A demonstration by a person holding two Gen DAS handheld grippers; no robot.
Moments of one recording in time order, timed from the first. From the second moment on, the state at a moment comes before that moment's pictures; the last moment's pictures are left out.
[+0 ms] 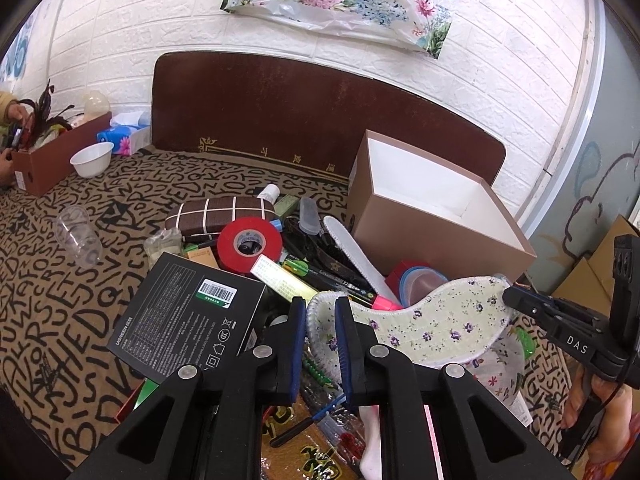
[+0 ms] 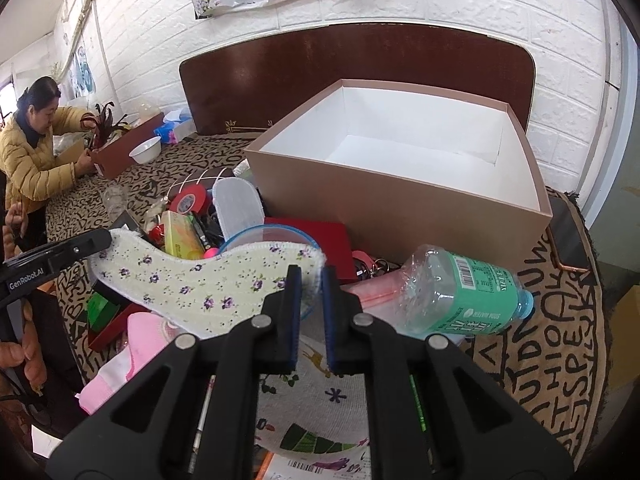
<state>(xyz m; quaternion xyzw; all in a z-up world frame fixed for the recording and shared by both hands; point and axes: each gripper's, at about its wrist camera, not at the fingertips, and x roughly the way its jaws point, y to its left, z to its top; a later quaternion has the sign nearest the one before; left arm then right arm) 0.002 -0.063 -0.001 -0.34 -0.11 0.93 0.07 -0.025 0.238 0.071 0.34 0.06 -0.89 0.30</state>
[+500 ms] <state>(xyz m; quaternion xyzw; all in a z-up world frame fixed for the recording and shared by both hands) 0.006 -0.054 0.020 -0.31 -0.10 0.94 0.09 -0.016 0.244 0.092 0.31 0.06 -0.90 0.30</state>
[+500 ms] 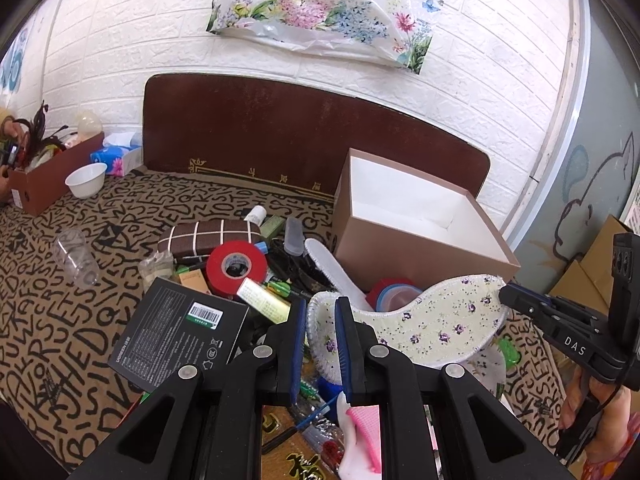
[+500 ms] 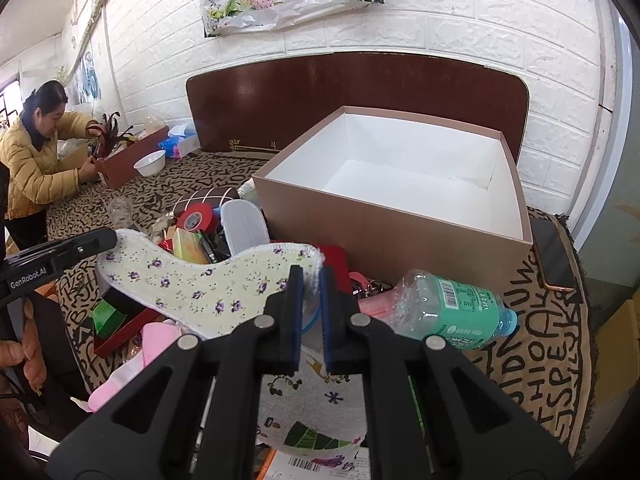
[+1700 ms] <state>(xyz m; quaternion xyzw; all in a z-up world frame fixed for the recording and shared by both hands) -0.136 0.063 0.094 -0.22 -0.04 0.97 0.11 -0.124 0.295 0.161 0.23 0.03 -0.95 0.20</state>
